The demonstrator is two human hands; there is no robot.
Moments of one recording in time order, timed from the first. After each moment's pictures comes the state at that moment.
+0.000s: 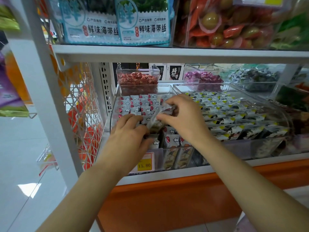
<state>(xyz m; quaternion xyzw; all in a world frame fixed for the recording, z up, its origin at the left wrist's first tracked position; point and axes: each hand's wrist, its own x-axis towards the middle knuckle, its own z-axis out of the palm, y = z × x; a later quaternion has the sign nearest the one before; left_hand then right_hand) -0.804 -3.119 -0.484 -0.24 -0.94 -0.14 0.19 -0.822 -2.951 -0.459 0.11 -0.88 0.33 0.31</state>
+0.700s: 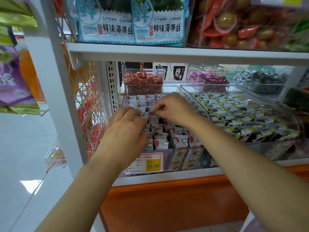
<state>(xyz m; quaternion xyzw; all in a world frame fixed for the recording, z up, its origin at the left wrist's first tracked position) -0.807 -3.139 -0.473 -0.23 -0.93 -0.14 0.24 -0.883 -2.966 -0.451 0.17 -0.95 0.19 0.16</state>
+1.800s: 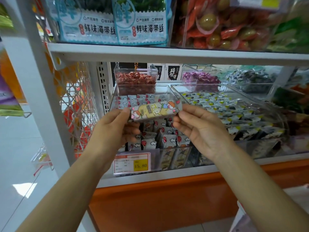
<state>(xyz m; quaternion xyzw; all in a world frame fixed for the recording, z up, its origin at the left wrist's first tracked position) -0.799 -3.123 -0.460 -0.05 -0.65 -0.76 0.01 -0.784 -2.926 -0.457 0.03 -0.53 0.85 0.07</state>
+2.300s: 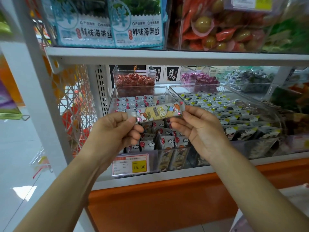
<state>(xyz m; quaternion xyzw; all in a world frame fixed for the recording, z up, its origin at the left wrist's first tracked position) -0.797 -3.125 -0.458 -0.13 -0.65 -0.74 -0.03 -0.789 -2.926 -0.461 0.01 -0.49 0.86 0.11</state>
